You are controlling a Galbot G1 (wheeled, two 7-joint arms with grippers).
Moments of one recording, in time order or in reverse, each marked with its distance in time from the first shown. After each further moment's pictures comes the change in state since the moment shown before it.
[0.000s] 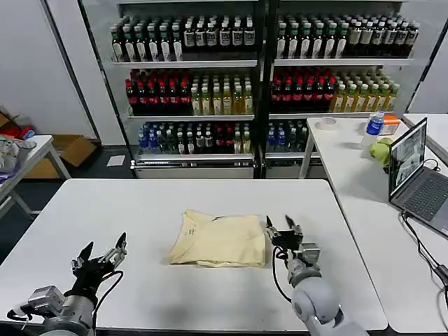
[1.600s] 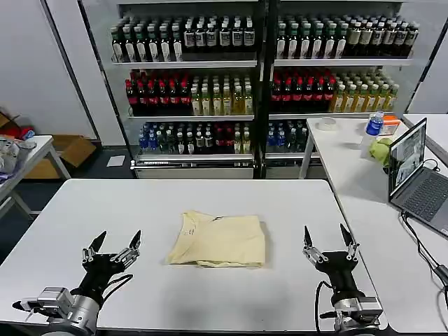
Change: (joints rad) left arm 0.019 0.052 0.025 -0.037 0.156 -0.016 0.136; right arm -0.447 -0.019 0.271 0.355 -0.200 0.187 -0.050
